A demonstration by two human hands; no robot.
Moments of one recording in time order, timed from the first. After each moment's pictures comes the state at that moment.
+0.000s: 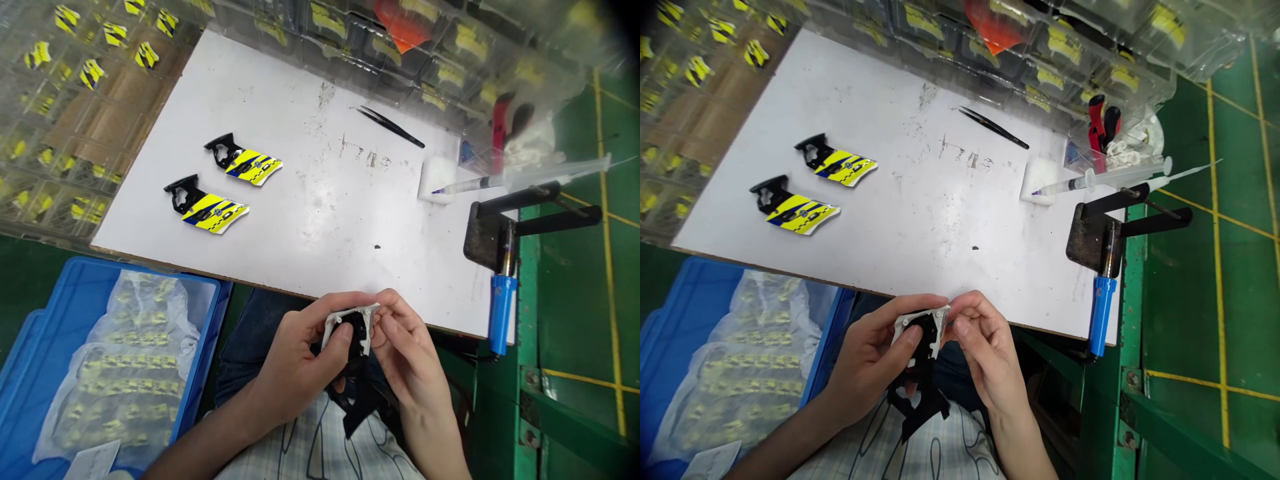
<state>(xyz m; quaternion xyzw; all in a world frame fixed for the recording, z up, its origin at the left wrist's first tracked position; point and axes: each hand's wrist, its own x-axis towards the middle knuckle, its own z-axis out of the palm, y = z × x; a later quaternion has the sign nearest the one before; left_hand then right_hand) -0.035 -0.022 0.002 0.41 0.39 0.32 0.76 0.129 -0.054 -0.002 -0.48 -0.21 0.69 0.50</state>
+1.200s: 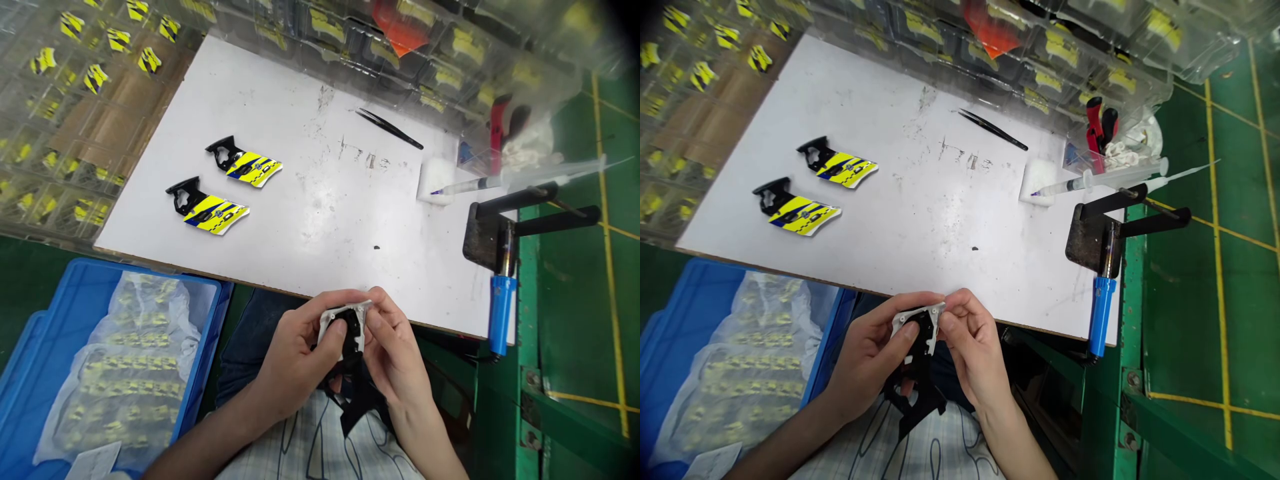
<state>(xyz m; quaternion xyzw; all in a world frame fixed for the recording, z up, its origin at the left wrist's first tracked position) -0.032 -0.023 0.001 0.35 0.39 0.32 0.79 0.112 -0.050 -0.007 -0.50 -0.17 0.67 0.51</state>
